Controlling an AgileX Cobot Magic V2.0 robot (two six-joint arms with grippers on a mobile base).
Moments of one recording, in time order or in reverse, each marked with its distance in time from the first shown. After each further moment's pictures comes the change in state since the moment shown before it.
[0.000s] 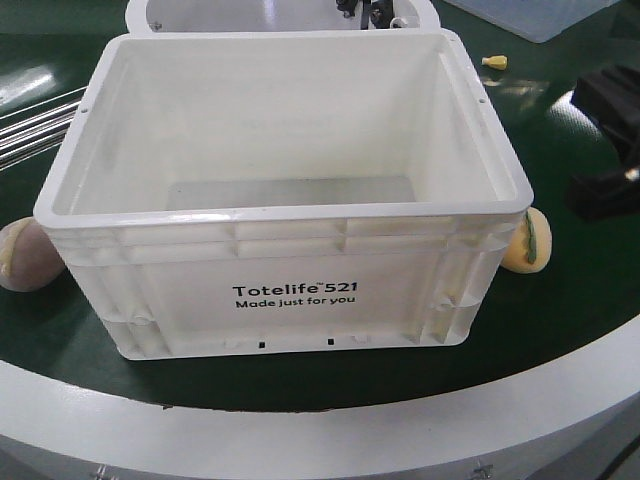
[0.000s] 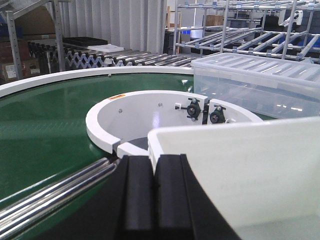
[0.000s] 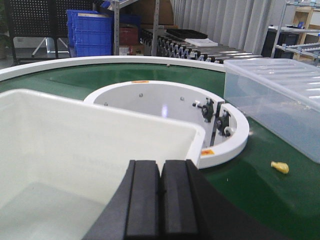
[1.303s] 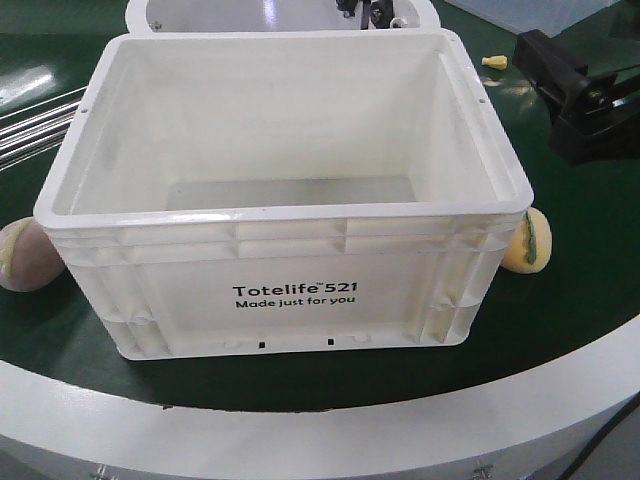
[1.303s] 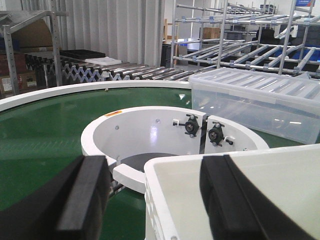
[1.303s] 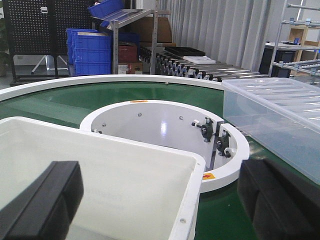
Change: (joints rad) left arm 0.002 0.085 -0.057 -0.001 -0.073 -0.001; right arm 0.000 0.063 -0.045 0.003 -0.073 0.001
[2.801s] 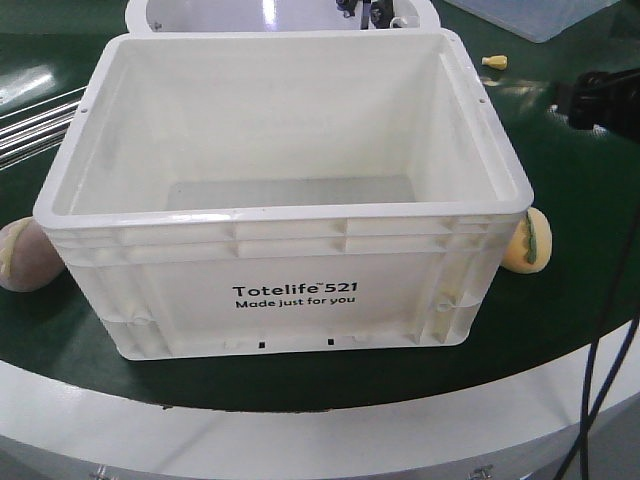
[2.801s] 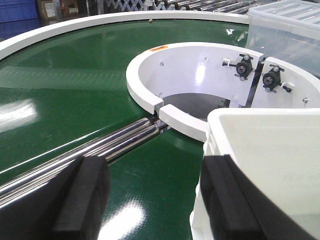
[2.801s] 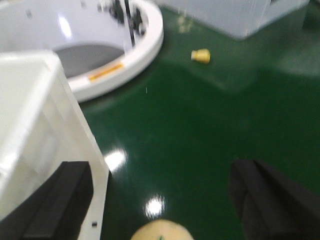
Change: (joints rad) left arm 0.125 0.162 -0.151 -0.001 0.253 -0.002; right arm -0.352 0.427 -0.190 0.111 0.290 0.023
